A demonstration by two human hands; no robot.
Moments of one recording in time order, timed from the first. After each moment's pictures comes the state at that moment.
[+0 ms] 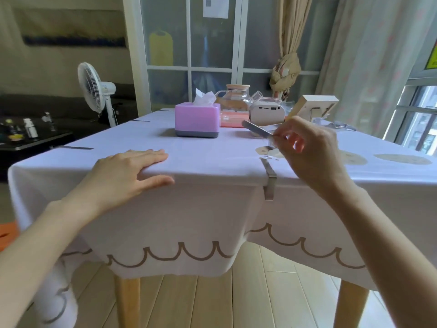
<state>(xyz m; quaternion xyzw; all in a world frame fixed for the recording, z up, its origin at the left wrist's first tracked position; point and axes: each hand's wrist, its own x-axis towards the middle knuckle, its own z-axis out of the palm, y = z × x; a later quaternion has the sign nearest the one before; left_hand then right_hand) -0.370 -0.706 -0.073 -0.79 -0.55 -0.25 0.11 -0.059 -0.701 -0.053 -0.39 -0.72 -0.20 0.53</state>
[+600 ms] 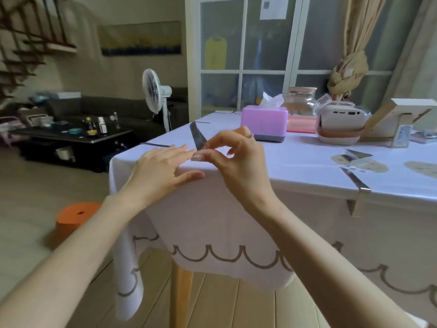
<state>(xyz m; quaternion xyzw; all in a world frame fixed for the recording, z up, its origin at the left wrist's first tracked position) -0.438 -0.700 -0.084 -0.74 -0.62 -0.21 0.16 -0.268 -0.702 -0.067 -0.29 -0.75 0.12 0.58</state>
